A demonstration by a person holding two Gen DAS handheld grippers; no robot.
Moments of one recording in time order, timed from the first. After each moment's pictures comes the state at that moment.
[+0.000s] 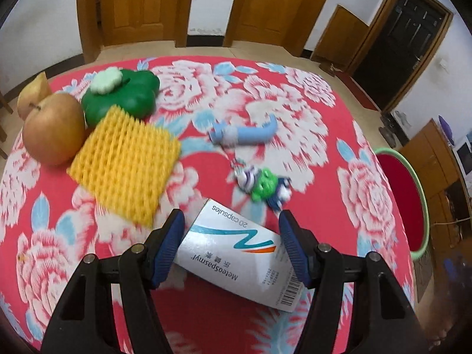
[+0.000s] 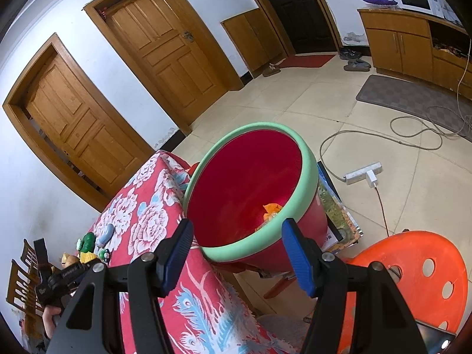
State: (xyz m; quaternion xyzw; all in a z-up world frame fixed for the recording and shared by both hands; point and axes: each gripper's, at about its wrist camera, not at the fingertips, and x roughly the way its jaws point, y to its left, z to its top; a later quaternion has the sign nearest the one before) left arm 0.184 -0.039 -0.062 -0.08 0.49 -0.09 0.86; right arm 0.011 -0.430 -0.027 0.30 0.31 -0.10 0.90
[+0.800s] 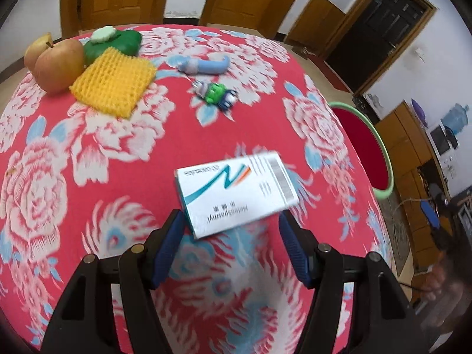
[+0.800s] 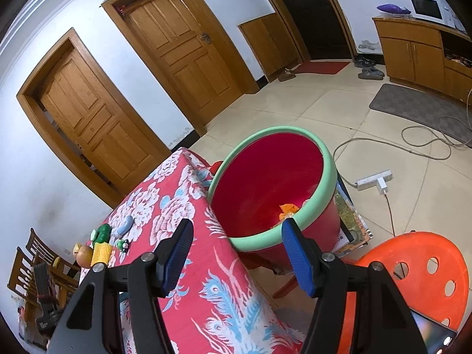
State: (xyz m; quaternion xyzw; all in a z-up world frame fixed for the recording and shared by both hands) left arm 0.092 -0.051 -0.059 -0.10 0.52 -0.16 0.83; right arm -0.001 -0.405 -0.009 0.28 0.30 -0.06 0.91
